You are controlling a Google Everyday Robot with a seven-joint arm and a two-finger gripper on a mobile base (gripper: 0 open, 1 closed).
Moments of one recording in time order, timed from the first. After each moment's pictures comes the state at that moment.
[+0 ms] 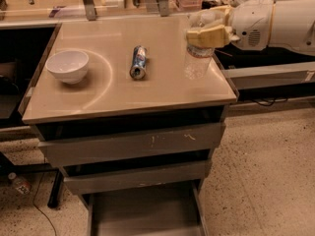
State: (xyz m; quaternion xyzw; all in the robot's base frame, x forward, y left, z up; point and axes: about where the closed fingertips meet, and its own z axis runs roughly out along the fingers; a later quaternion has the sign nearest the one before) arm 0.595 -0.099 1.019 -0.47 0.61 0.29 0.57
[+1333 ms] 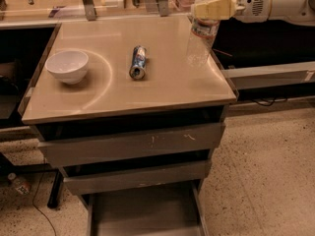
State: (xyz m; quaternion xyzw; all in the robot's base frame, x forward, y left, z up) arm 0.673 -0.122 1.033 -0.42 0.64 0.38 0.52
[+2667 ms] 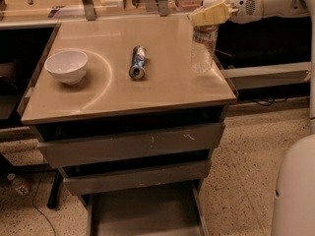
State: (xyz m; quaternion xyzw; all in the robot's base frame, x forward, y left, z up) arm 0.700 -0.127 0.997 -0.43 0.69 0.37 0.45
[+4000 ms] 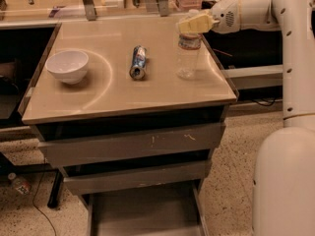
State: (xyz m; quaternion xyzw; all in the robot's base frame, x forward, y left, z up) arm 0.734 -0.099 0.962 -0.42 0.67 0.41 0.45
